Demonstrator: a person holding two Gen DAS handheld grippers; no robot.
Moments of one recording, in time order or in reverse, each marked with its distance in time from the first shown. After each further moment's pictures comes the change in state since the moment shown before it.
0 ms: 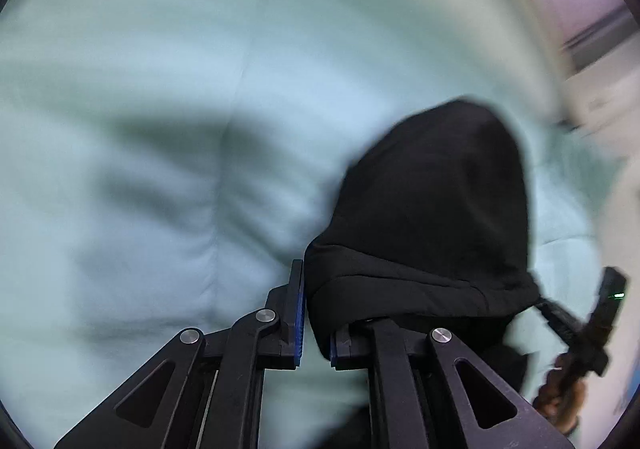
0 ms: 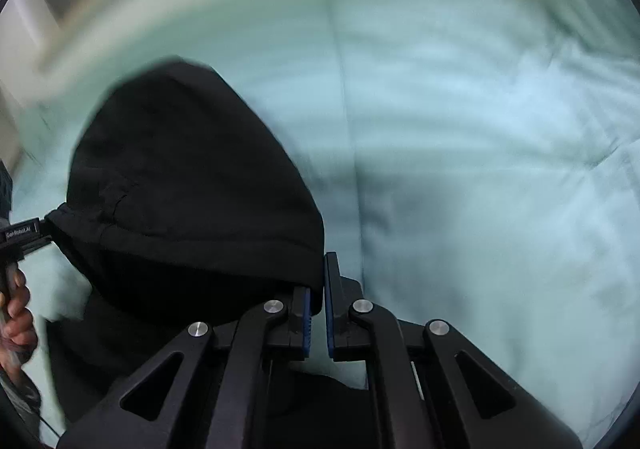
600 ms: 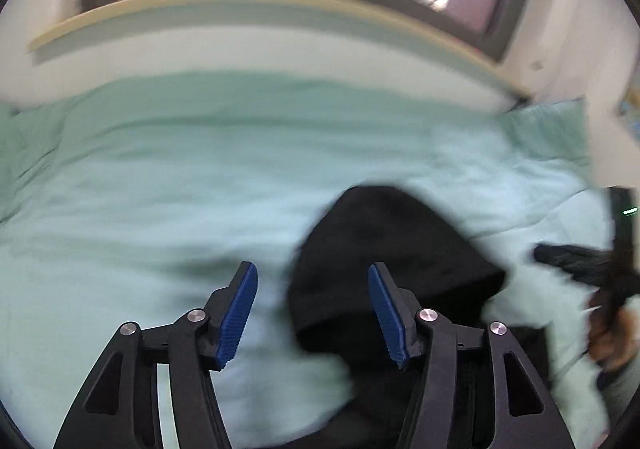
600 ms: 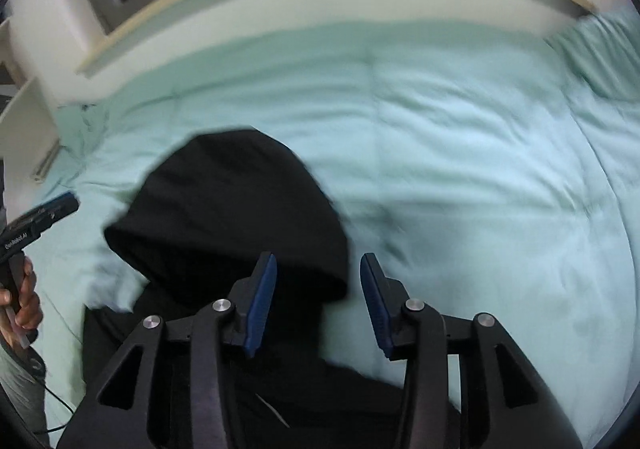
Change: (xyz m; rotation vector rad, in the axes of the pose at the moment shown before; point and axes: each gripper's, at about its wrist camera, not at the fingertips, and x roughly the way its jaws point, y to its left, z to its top) left arm -0.149 -0.100 -0.015 0.366 -0.350 0.037; right arm -0.112 0.029 0.029 -0.096 -0.202 0.127
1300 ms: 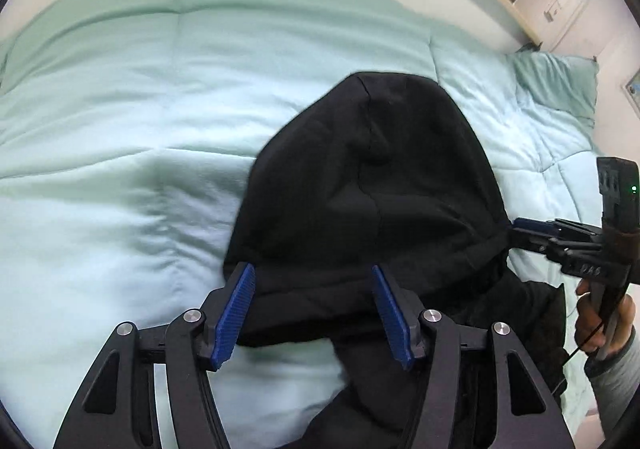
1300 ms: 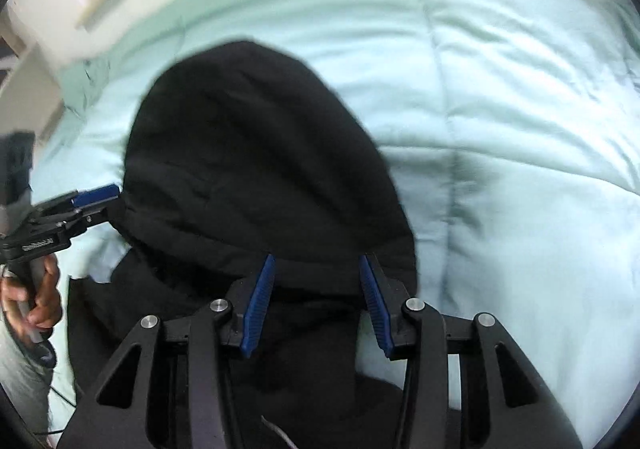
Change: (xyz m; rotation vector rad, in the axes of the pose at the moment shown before) left arm 0.084 0.018 -0.054 -0.042 0.242 -0.015; right arm 0.060 -0.009 -0.043 0.011 0.155 0.069
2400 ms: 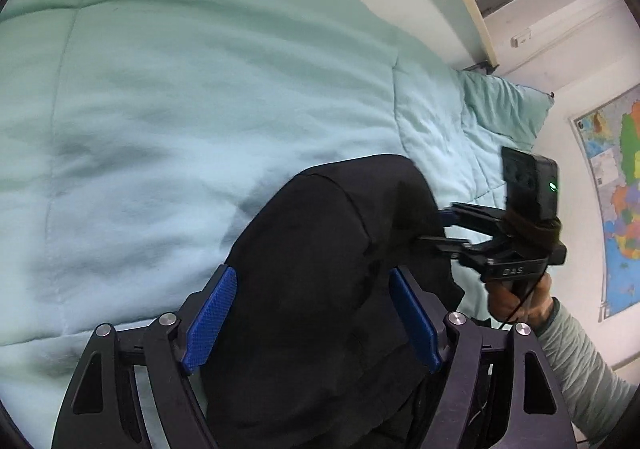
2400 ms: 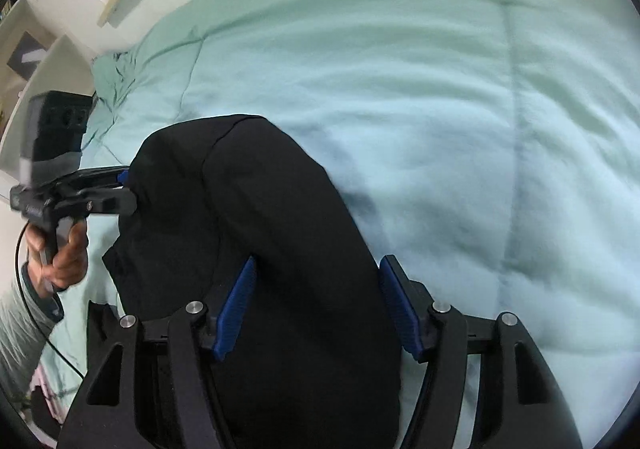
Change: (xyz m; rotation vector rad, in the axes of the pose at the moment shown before) left arm 0.059 0.014 0.092 -0.012 0.121 -0.372; right arm 0.061 0.000 0.103 -0.135 0.132 0.212
